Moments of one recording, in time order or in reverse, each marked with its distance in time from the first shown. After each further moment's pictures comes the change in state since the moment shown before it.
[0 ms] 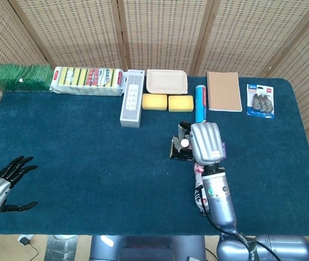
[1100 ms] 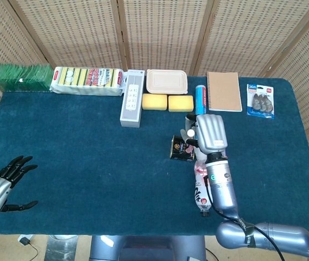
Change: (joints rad) left arm 0.008 -0.009 -0.010 -0.016 -0.018 -0.008 0.049; right arm 0.038 0.032 -0.013 0.158 0.087 -0.066 0.105
